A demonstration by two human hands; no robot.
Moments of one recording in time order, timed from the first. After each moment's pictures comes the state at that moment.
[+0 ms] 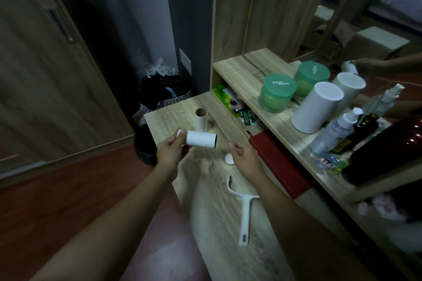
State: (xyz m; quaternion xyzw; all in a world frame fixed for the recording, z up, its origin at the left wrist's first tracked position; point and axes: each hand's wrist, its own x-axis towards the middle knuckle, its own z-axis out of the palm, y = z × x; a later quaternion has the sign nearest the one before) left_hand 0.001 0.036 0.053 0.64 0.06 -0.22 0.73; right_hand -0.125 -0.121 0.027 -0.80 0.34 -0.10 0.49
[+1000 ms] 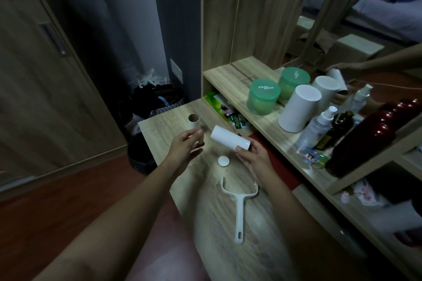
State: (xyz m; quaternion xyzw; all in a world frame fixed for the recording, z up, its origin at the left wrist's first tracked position) left_hand -0.014 0.013 0.079 0.61 -0.06 -0.38 0.69; right_hand -0.164 -0.129 0.061 -0.51 0.31 -0.21 0.77
